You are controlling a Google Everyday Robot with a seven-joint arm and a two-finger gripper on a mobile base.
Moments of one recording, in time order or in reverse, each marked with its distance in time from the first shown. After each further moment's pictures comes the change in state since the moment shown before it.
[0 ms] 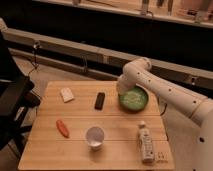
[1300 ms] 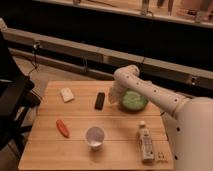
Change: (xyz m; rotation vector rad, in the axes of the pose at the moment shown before) arm -0.036 0.022 0.069 -0.109 -0.156 -0.078
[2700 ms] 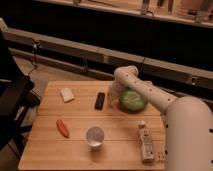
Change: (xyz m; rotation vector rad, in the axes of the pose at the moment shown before) arm 0.007 -0.024 0.026 -0.002 -0.032 -0.060
